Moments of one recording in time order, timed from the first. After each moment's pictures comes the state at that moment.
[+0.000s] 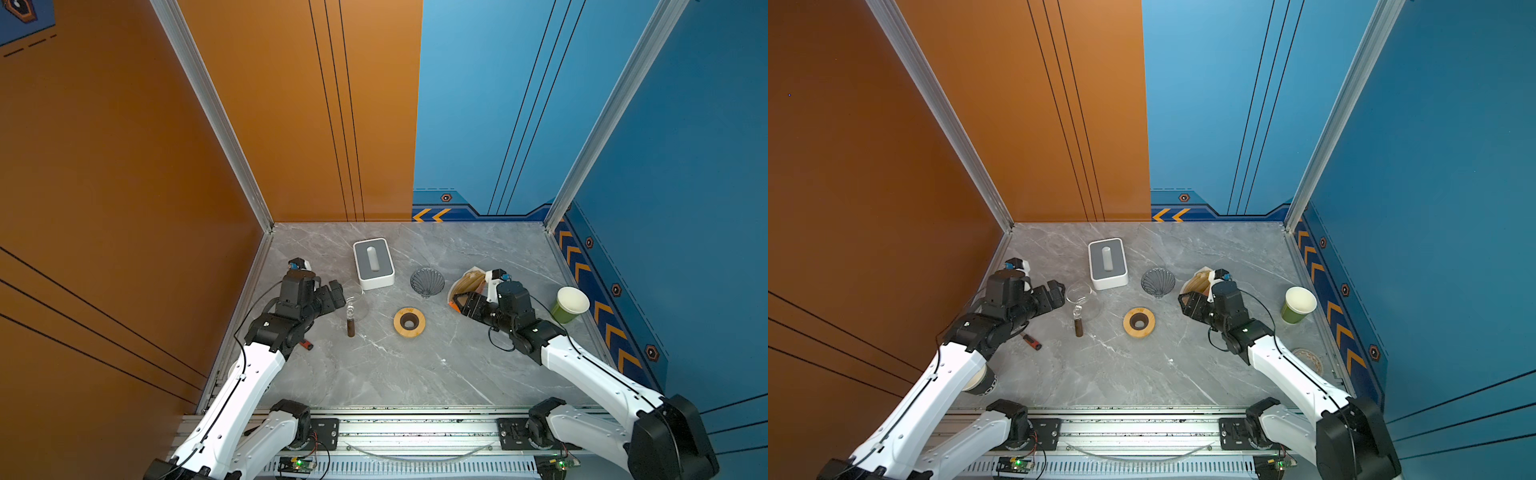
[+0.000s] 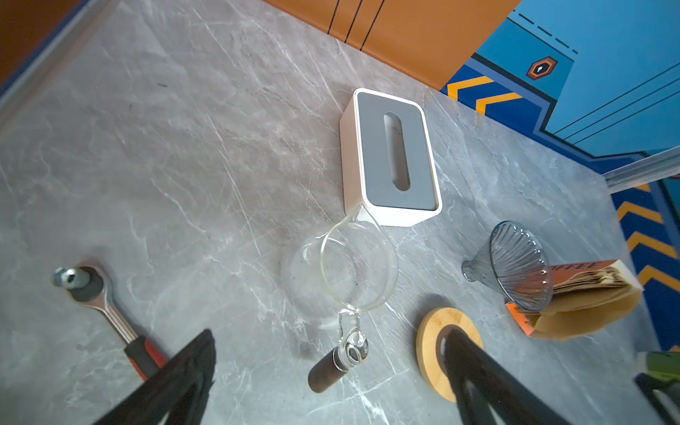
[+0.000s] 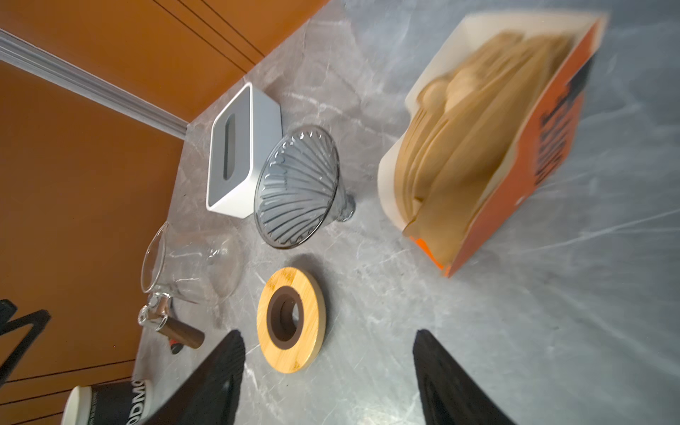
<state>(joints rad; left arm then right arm) -0.19 0.92 0.86 -0.64 -0.05 -0.57 0.44 1.13 0.61 -0.08 -0.17 0.78</state>
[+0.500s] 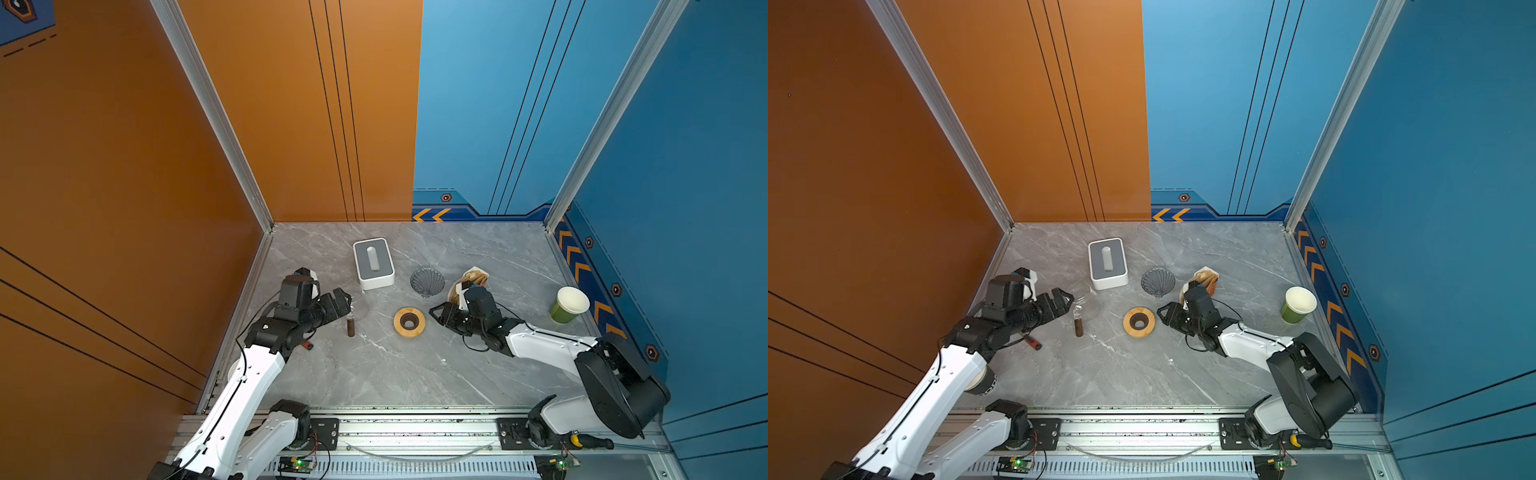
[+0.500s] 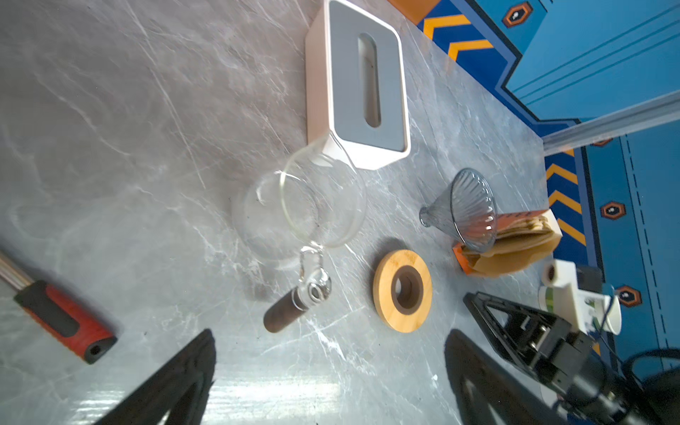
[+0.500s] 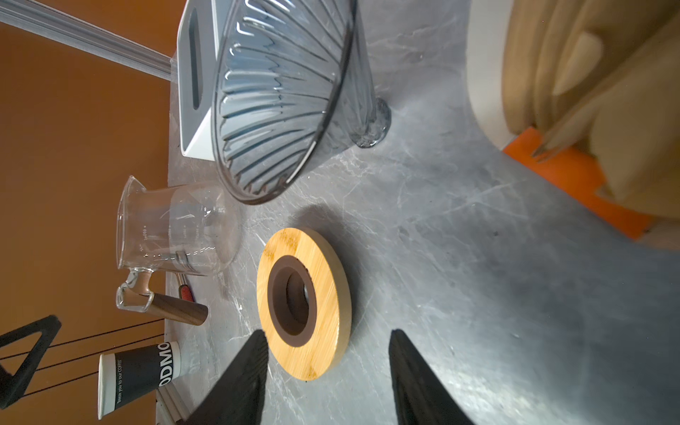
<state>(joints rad) -0.28 0.91 0.83 -0.68 0.14 -0.66 0.56 1.47 0.59 0.20 -0.24 0.93</state>
